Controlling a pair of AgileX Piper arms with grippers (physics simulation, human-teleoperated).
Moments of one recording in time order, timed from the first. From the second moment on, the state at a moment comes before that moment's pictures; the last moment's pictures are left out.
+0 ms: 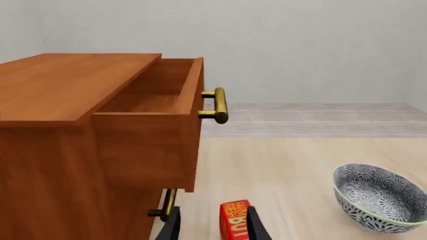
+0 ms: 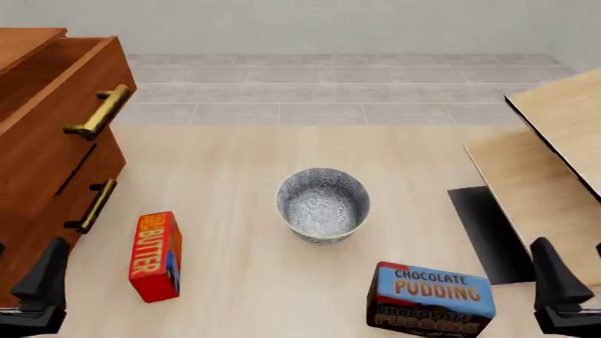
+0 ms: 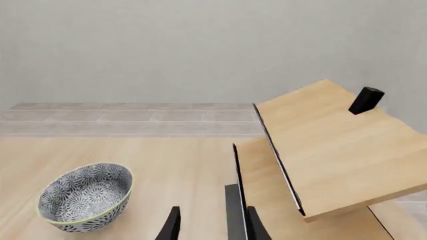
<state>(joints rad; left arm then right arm) 0.00 0.00 0.00 0.00 0.00 0.00 0.00 0.00 0.00 0.00</state>
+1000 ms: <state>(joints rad) -0.19 0.00 -0.01 -0.09 0.43 0.00 0.06 0.00 -0.03 0.00</state>
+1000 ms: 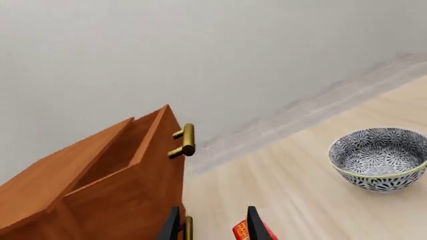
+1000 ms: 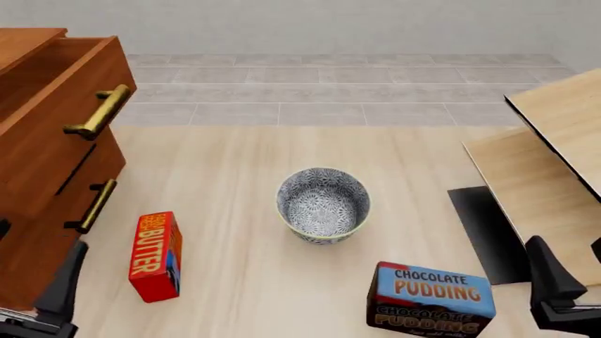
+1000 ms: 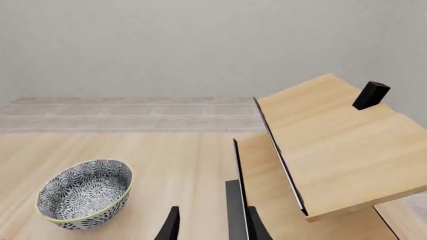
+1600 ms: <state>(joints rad) -0.27 0.39 0.00 -0.59 0.87 0.02 0.01 0.00 0.01 -0.02</state>
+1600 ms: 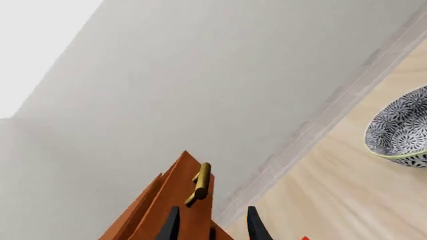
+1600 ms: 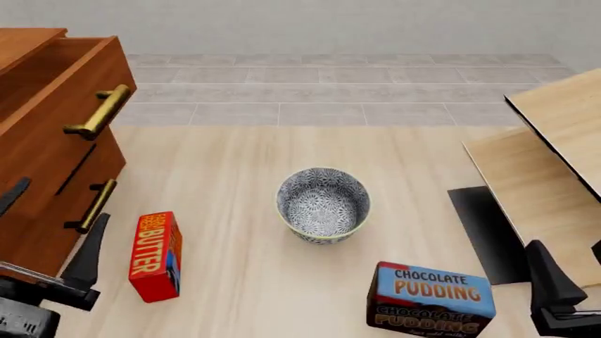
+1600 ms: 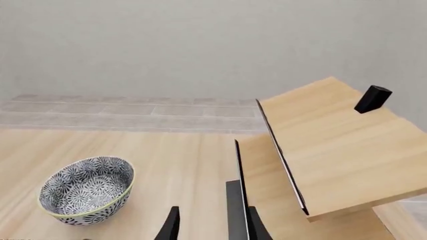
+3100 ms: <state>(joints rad) -0.12 1.10 -0.12 -1.21 1.13 0.04 0.00 0.00 0.01 -0.06</state>
